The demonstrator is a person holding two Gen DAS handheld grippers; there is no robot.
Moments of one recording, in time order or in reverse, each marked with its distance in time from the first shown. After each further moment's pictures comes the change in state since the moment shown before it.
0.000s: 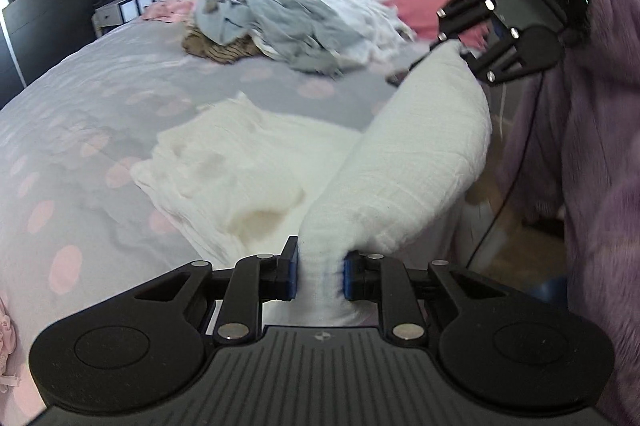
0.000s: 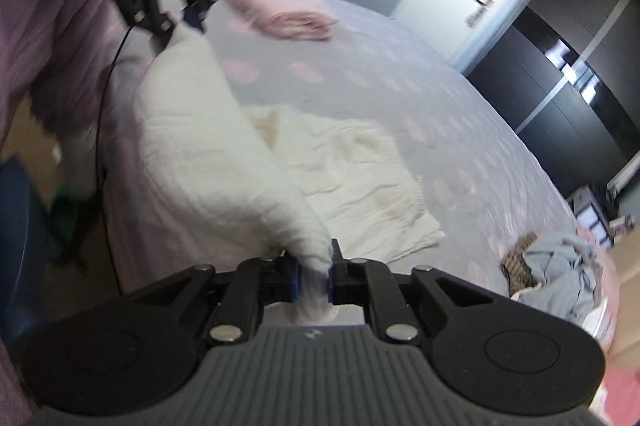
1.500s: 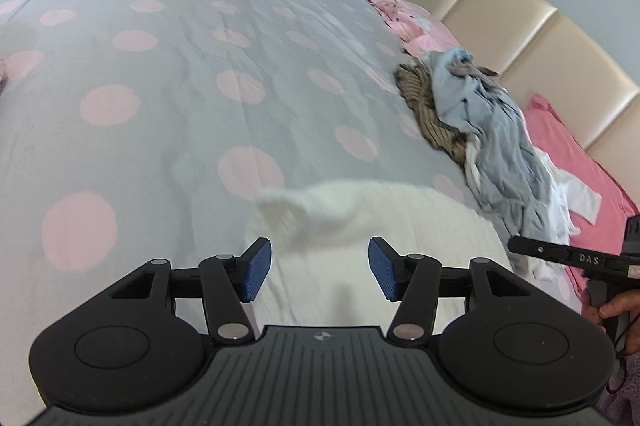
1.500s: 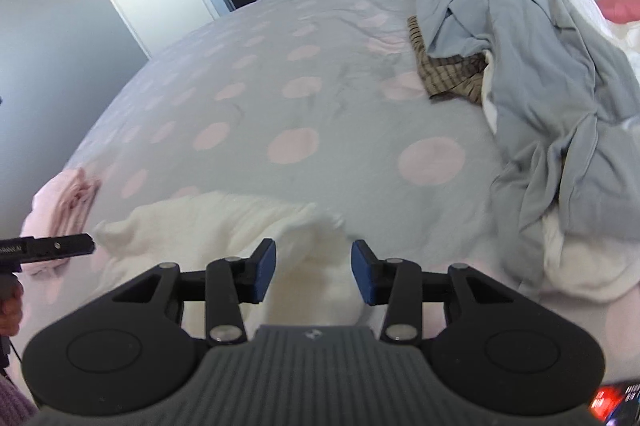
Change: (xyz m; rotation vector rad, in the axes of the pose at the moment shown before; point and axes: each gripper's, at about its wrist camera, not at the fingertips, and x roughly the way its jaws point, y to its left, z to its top) left arm 0.085 0.169 0.029 -0.794 -0.083 0.153; right arm 0.143 -0.174 -0.034 1.116 0.055 -0.080
